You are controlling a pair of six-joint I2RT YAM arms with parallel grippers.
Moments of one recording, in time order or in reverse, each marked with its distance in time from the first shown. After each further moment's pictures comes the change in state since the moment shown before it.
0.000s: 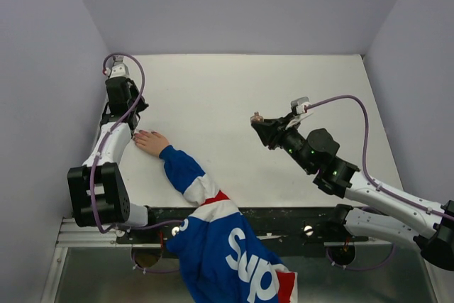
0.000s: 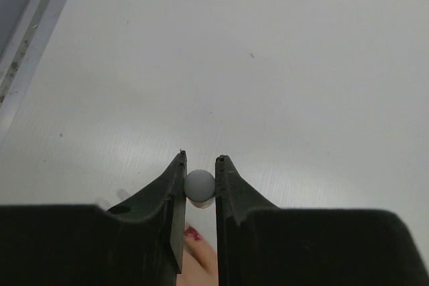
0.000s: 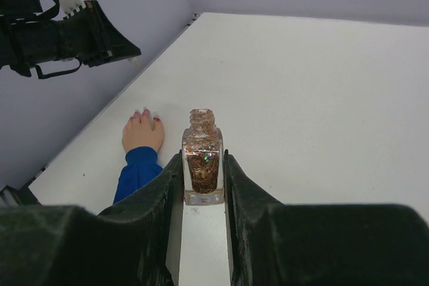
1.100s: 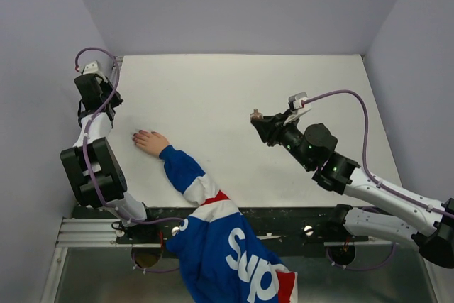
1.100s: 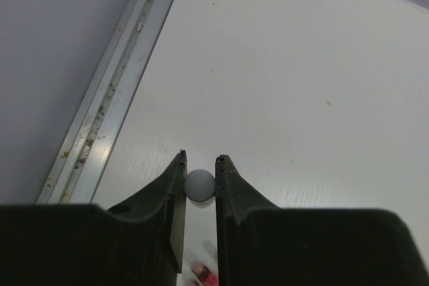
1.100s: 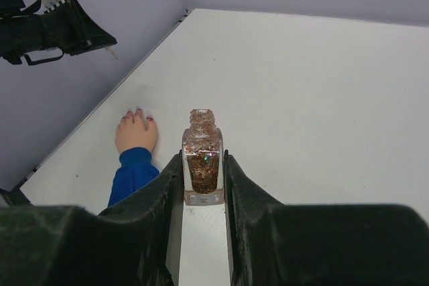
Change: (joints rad) left arm 0.229 0.227 0.151 0.093 0.184 0.092; right arm 0.000 0.035 0.074 -0.076 0.018 -0.008
